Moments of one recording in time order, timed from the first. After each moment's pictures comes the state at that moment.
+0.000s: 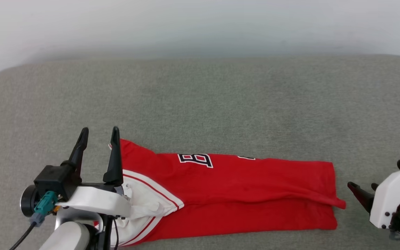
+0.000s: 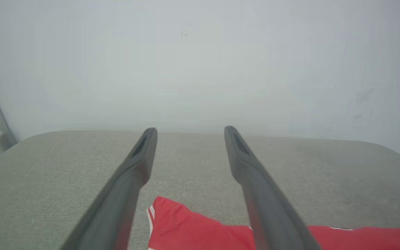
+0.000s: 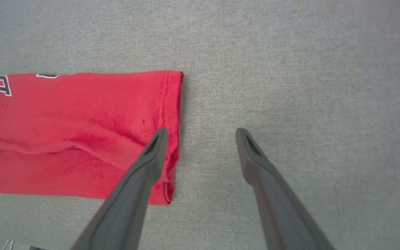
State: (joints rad) left arm -0.19 0.48 -0.45 -0.05 -0.65 0.37 -0.26; right arm -0.13 -0.24 -0.15 0.08 0.41 0.13 0.79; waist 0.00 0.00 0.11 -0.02
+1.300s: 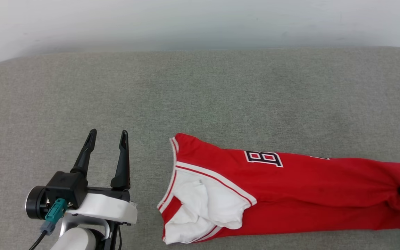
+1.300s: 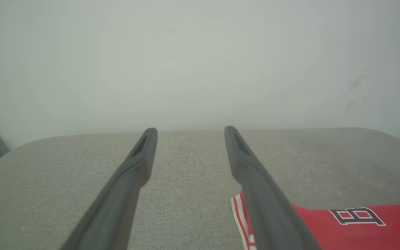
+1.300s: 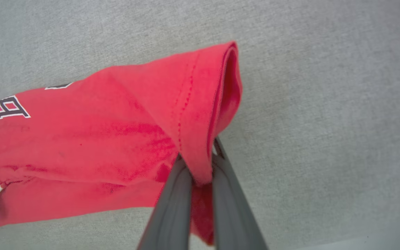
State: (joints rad) left arm -0.17 0.45 -0.44 -0.09 -0.53 0.34 -0.25; right arm -0.20 -0.24 -0.35 0.15 0.39 0.13 0.95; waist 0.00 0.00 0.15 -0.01
